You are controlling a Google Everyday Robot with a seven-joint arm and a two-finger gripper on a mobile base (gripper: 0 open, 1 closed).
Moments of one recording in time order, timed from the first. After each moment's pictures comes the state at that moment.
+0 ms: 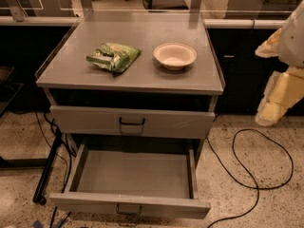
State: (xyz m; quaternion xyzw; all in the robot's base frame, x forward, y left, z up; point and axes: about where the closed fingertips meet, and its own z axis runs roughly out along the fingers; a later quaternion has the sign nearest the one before) arm 0.438 -0.217 0.976 -0.60 0.78 -0.03 0.16
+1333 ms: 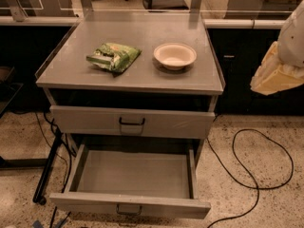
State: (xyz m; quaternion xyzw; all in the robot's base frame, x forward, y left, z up) arm 0.438 -0.217 0.976 -0.60 0.78 -0.03 0.16
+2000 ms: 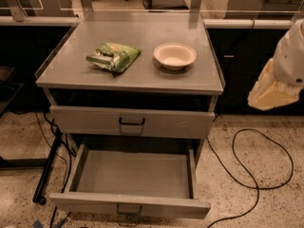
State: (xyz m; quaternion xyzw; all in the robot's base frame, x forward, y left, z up) arm 0.429 -0.215 0.953 -0.60 0.79 -0.02 0.15
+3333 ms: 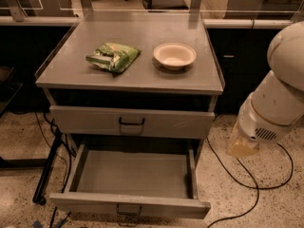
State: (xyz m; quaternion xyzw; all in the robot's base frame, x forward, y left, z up) arm 0.401 -0.199 0.818 -0.57 0.82 0.03 0.07
